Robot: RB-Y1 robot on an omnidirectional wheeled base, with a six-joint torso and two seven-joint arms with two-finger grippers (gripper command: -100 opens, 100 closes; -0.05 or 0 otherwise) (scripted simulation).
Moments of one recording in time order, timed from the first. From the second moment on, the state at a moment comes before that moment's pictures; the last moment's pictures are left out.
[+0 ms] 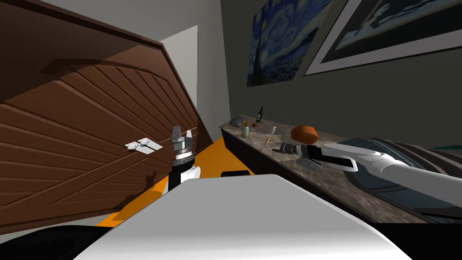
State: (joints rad) left arm 0.53 -0.01 0.03 -2.37 -0.01 -0.44 -0.11; right arm 0.31 -1.44 0.28 -1.45 0.42 -0.70 0.16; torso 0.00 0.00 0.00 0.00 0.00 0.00
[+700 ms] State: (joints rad) left arm 0.53 -0.01 0.03 -2.37 -0.01 -0.44 -0.11; right arm 0.38 -1.62 0.32 -1.34 0.53 -0.75 0.17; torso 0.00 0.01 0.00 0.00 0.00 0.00
